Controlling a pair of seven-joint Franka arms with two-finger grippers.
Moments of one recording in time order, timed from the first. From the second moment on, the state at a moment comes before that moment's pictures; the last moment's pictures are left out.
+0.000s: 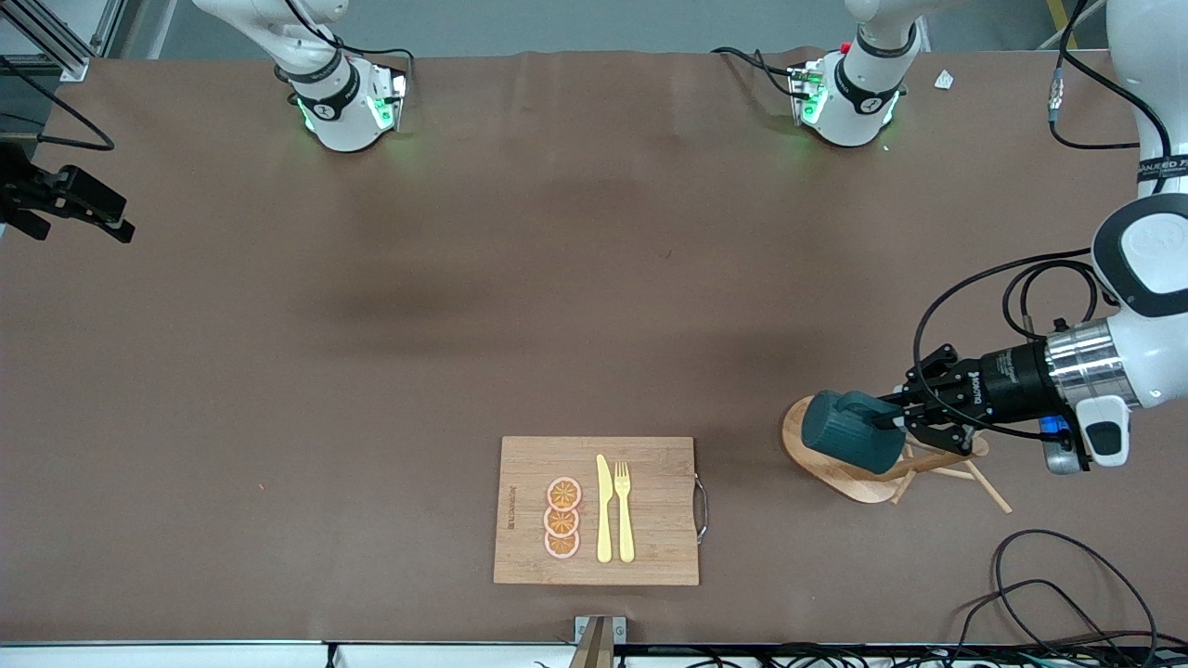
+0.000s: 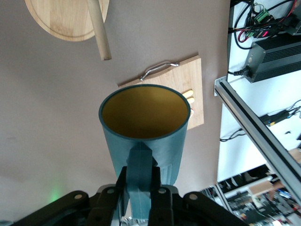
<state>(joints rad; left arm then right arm) 0.31 0.50 -0.44 -1.39 -0.61 1.91 -1.09 -0.11 -0.08 0.07 -1.61 0.00 1.57 0.01</state>
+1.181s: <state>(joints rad) 0.38 0.56 -0.44 -1.39 -0.64 1.90 -1.15 -0.11 -0.08 0.07 -1.61 0.00 1.57 0.01</state>
